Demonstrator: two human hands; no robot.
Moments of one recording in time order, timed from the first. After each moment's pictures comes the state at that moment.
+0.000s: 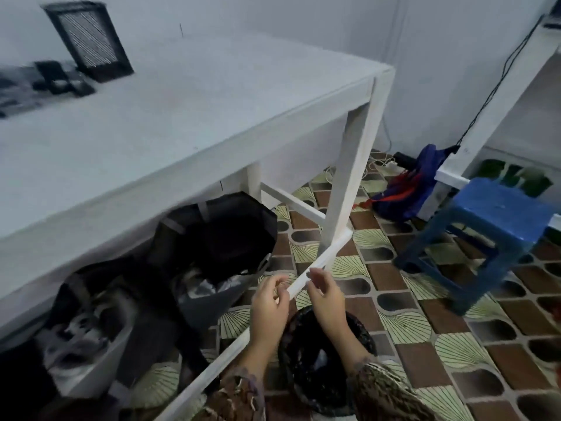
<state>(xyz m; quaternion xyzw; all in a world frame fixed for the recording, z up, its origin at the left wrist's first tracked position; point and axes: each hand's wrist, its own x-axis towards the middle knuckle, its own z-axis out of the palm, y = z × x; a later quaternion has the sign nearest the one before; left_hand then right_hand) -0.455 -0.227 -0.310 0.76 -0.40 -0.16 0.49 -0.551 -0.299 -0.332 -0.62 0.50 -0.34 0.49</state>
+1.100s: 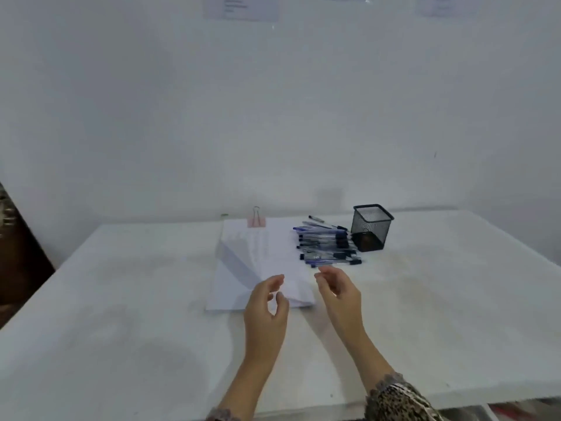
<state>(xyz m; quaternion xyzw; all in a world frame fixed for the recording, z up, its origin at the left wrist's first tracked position) -0.211 -0.064 0.007 0.73 -0.16 0.15 0.64 -0.229 -0.202 0.001 -0.73 0.14 -0.32 0.58</state>
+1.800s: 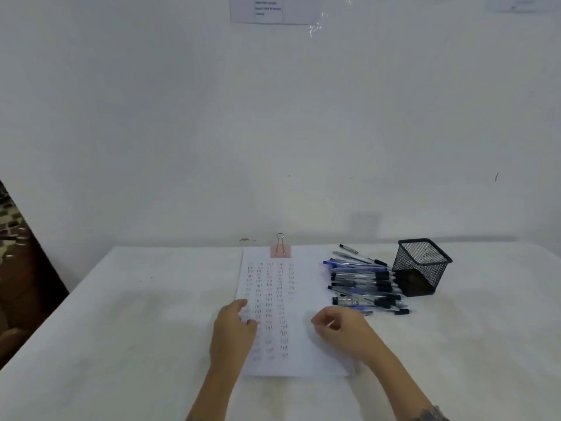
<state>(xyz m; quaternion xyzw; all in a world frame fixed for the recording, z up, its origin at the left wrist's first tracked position) -0.074 -0.011 -0.001 0.88 -0.01 0.02 0.48 -0.139 -0.219 0.016 -0.91 0.06 0.00 0.40</state>
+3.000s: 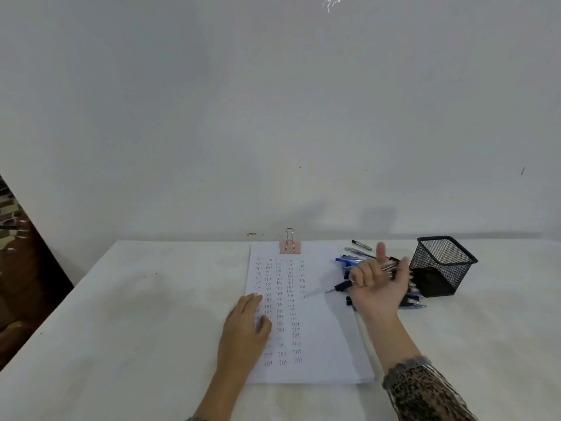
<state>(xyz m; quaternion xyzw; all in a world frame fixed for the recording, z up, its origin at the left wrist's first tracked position) -0.059 -0.006 -0.027 0.89 -0.15 0.09 0.41 -0.082 -0.227 0.047 -0.16 0.08 -0.25 0.95</state>
